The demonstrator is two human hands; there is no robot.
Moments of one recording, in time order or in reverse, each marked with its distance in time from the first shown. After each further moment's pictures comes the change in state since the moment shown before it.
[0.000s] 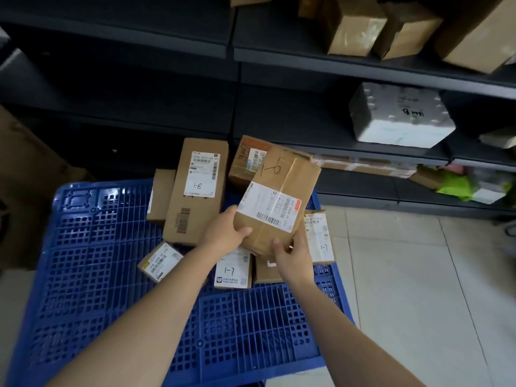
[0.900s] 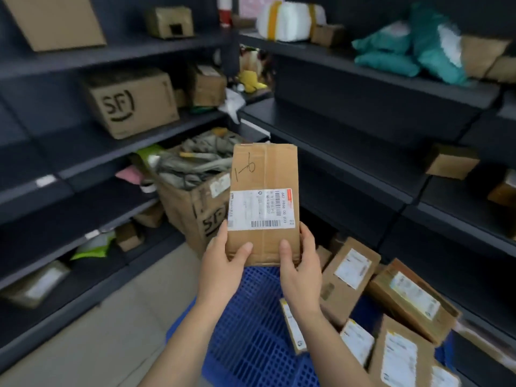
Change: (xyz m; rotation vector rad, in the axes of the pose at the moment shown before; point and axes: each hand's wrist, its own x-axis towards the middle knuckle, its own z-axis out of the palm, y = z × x) left_hand -0.298 -0.080 -0.191 -0.552 1.052 -0.156; right_hand -0.218 -0.215 0.110 0.157 -0.341 -0.864
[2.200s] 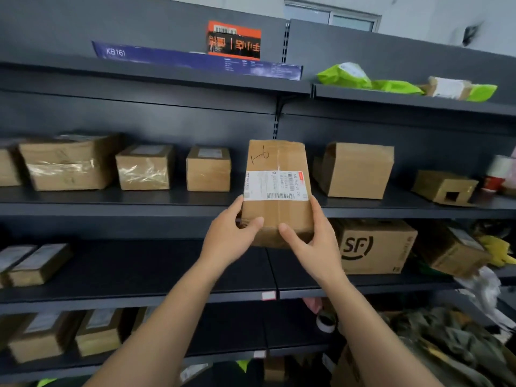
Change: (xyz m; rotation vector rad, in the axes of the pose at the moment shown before) left_hand 0.225 -0.033 -0.579 0.117 0.617 0.076; right_hand 0.073 -0.406 0.514 0.204 -0.623 -0.754
